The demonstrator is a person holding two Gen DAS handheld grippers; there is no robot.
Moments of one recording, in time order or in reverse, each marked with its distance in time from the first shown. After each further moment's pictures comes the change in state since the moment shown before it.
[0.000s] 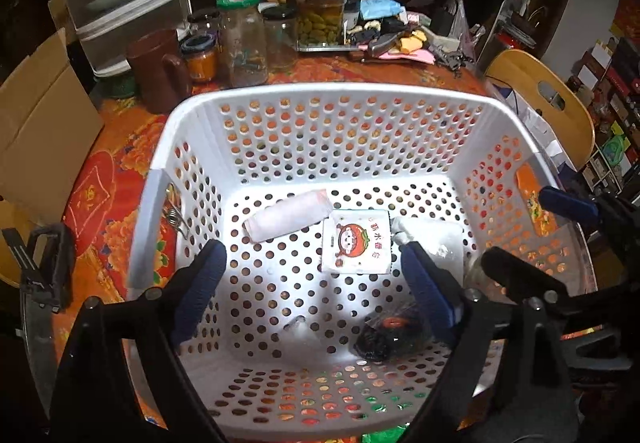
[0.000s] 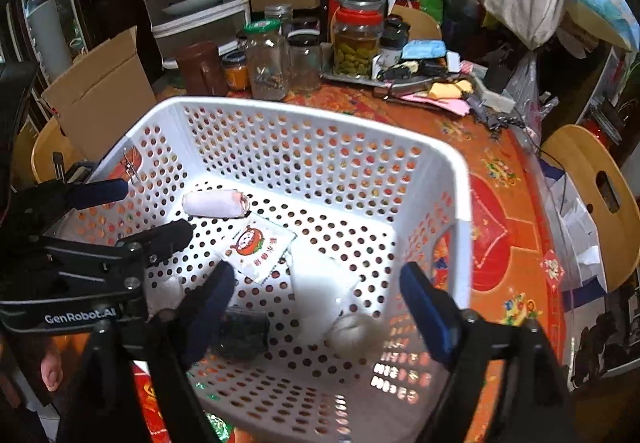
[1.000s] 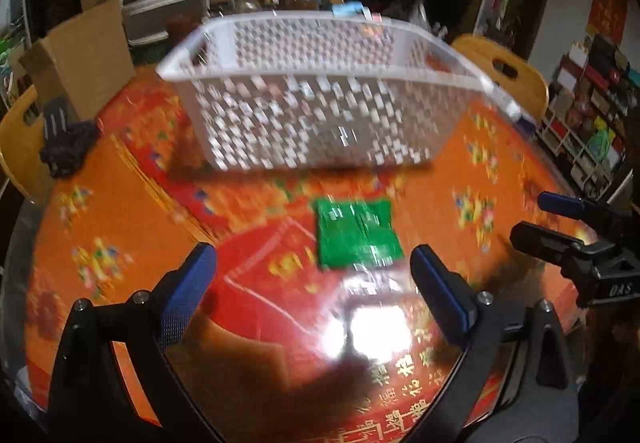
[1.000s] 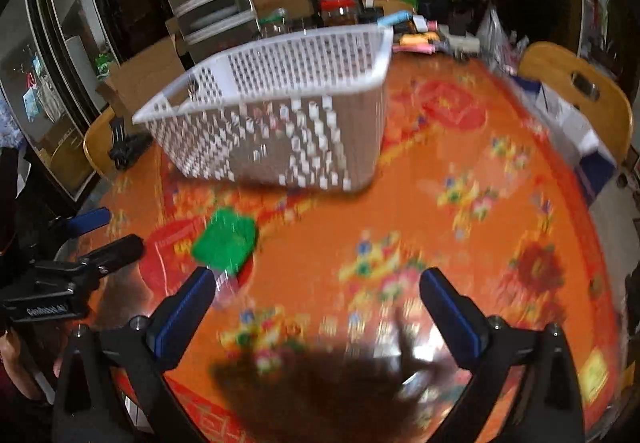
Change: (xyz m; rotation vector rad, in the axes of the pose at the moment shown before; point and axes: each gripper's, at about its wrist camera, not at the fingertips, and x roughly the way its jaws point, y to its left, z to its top) left arm -0.090 -0.037 -0.232 0.014 -0.114 -0.030; right arm -0.071 -0.013 -0.206 0.139 -0.084 0.133
